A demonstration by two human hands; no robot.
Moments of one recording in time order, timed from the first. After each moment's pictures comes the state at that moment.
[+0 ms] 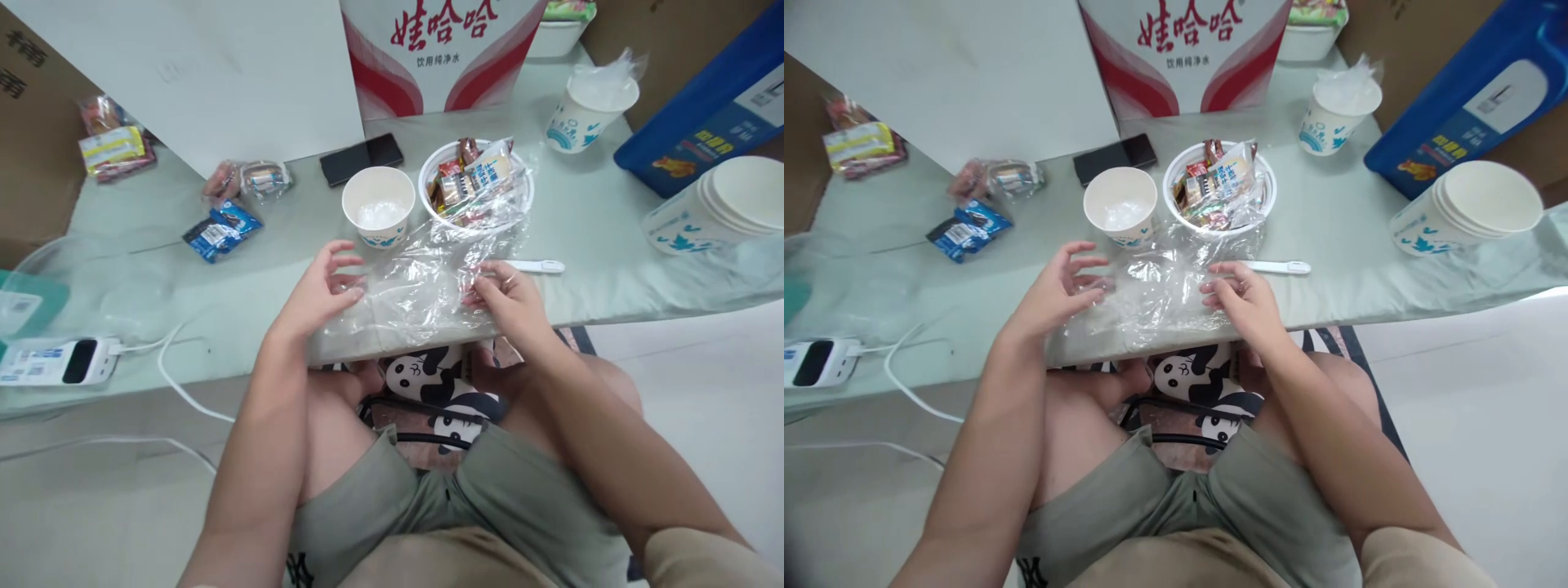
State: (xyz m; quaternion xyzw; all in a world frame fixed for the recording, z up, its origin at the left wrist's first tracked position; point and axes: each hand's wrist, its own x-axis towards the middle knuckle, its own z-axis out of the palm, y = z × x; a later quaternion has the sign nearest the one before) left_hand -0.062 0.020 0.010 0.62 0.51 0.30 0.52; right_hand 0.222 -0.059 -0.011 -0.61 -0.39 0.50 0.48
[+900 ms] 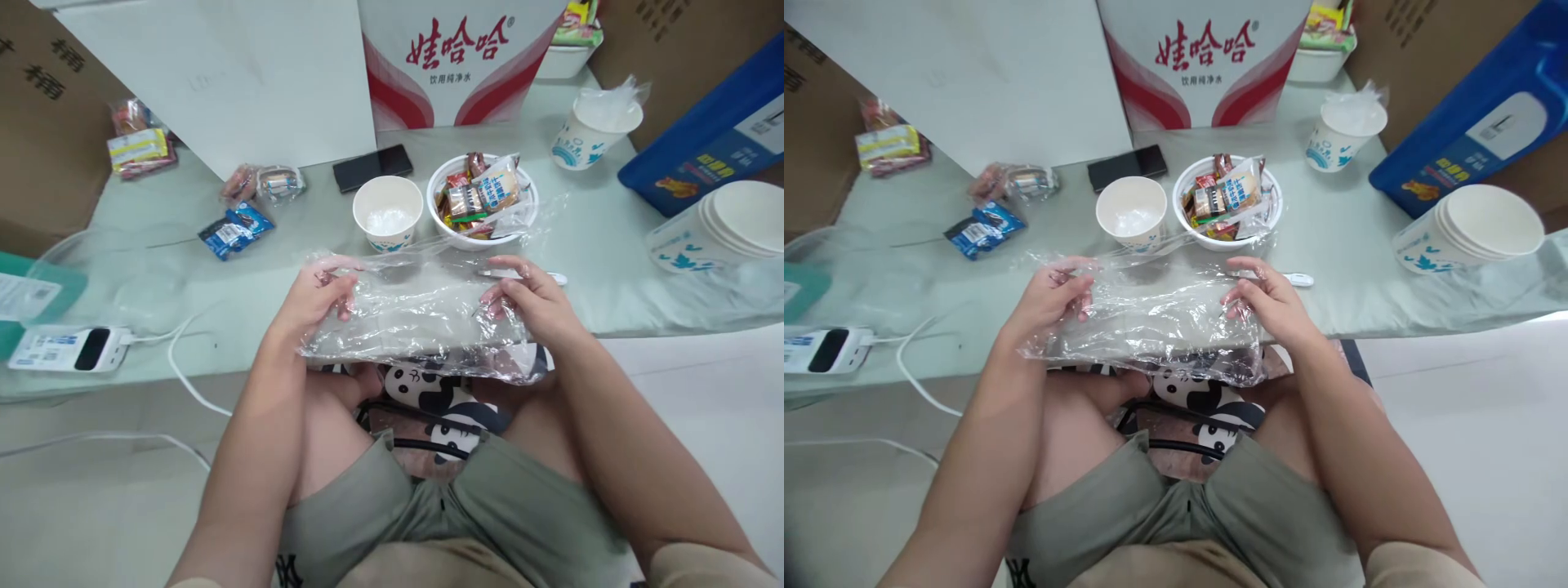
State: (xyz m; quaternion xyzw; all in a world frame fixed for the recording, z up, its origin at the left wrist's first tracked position) left_hand -0.065 0.018 0.018 0.51 0.51 0.35 0.60; right_hand 0.266 -0.047 -0.002 -0.57 -0.45 0.53 0.44
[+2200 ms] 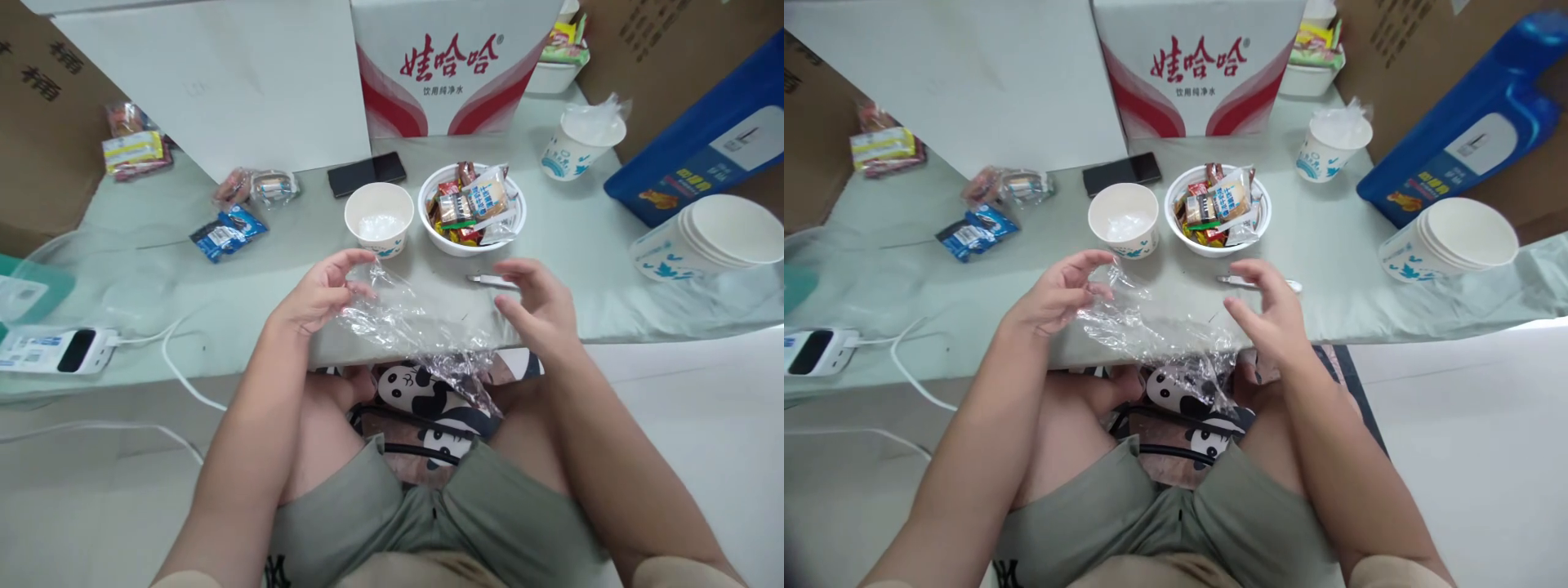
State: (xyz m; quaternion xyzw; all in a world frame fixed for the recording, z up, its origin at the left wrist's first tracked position) left_hand -0.048 0.029 0.021 0.51 0.43 0.32 0.67; right_hand 0.268 -0.058 0.010 -0.56 -0.61 0.31 0.48
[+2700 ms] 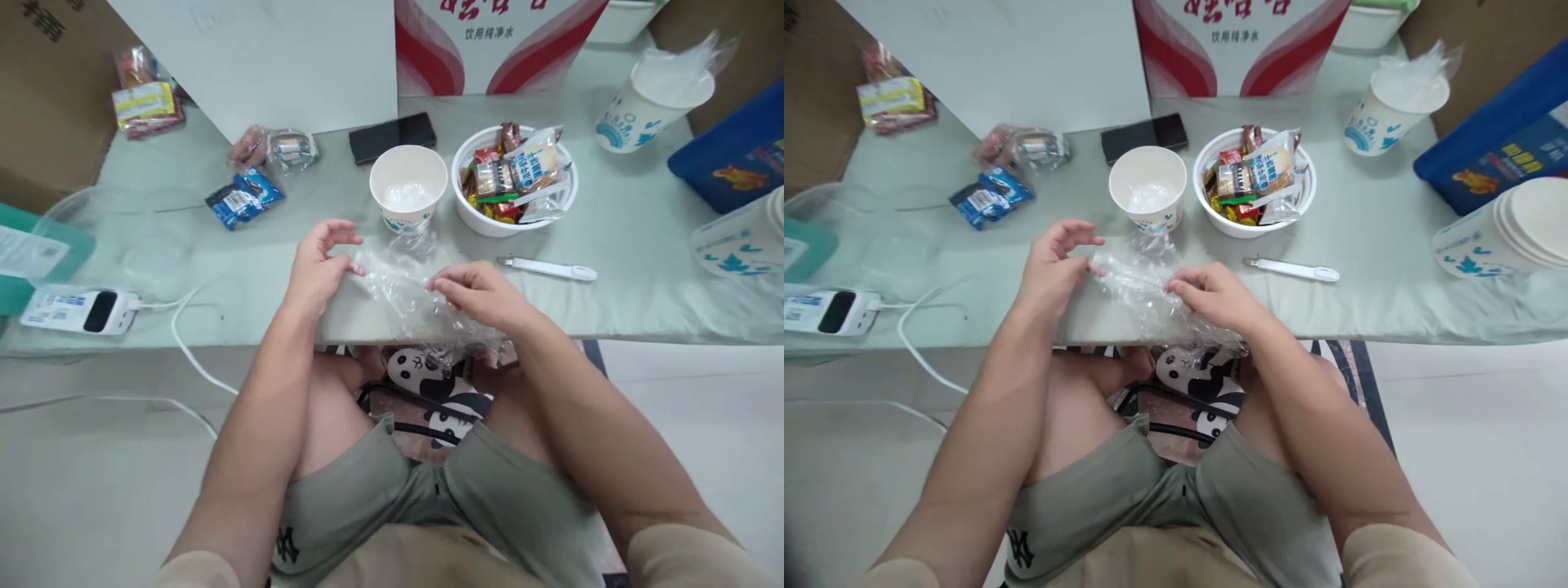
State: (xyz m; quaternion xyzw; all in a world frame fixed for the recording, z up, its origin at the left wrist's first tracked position) left_hand -0.068 0.019 0.006 0.52 0.56 0.42 0.50; right_hand 0.191 -0.021 0.009 -0.49 -0.61 0.57 0.27
